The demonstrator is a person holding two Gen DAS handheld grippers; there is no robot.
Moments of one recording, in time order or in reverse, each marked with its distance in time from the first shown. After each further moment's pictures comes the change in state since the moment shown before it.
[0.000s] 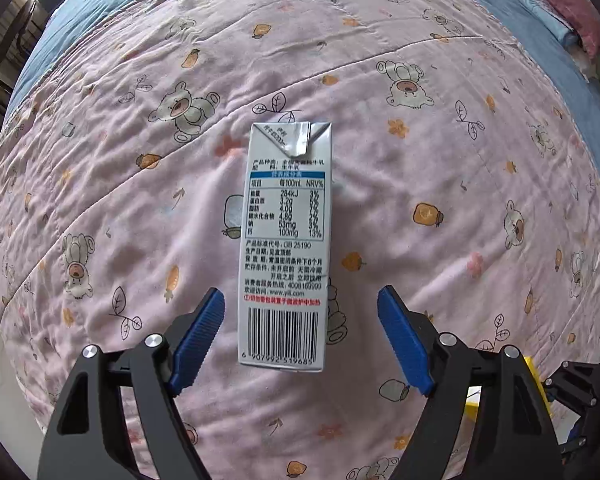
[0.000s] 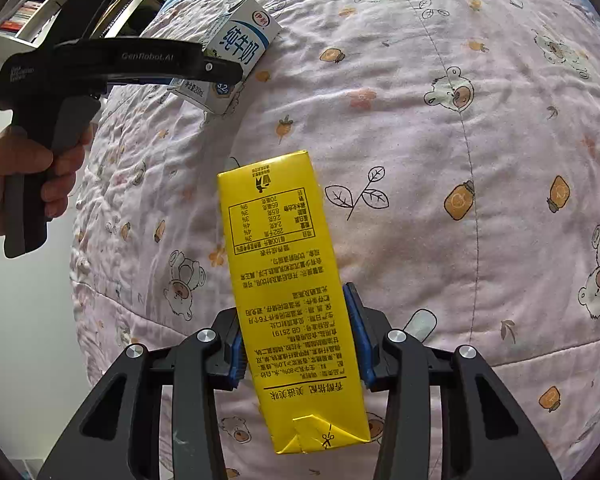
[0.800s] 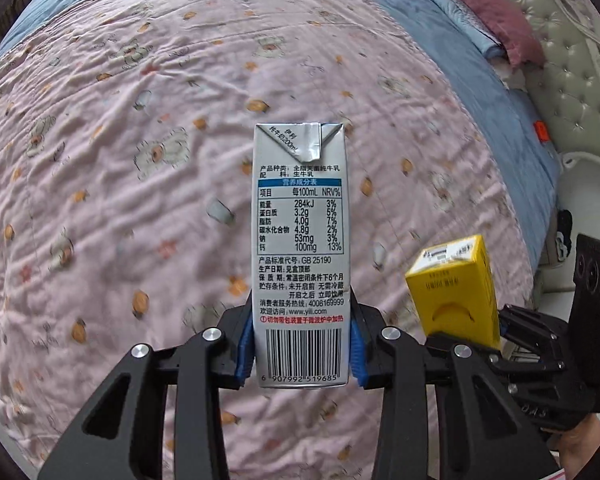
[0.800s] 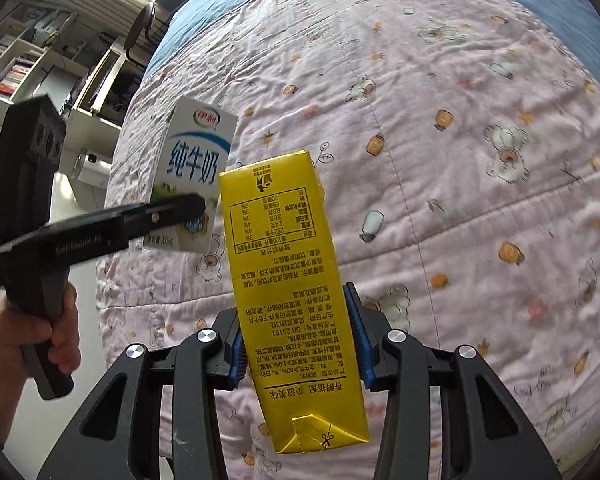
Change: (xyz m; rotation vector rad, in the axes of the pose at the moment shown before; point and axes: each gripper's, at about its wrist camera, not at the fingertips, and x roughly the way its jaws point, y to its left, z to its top) left arm -0.082 -0.072 -0.166 -0.038 -0.061 -0.297; right arm -0.096 0.004 -0.101 0.213 -0.206 -0.006
